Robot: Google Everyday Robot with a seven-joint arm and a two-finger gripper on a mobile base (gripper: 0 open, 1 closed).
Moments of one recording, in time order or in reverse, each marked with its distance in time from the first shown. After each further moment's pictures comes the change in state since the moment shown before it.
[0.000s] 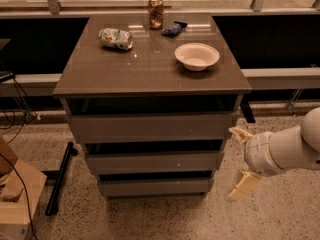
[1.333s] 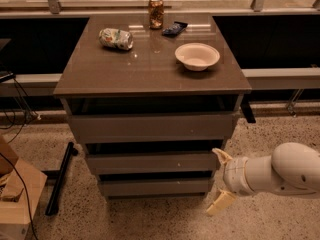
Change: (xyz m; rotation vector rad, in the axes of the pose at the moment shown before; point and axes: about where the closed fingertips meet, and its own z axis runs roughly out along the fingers) arm 0.021 0.033 0.092 -0.021 -0.108 0.076
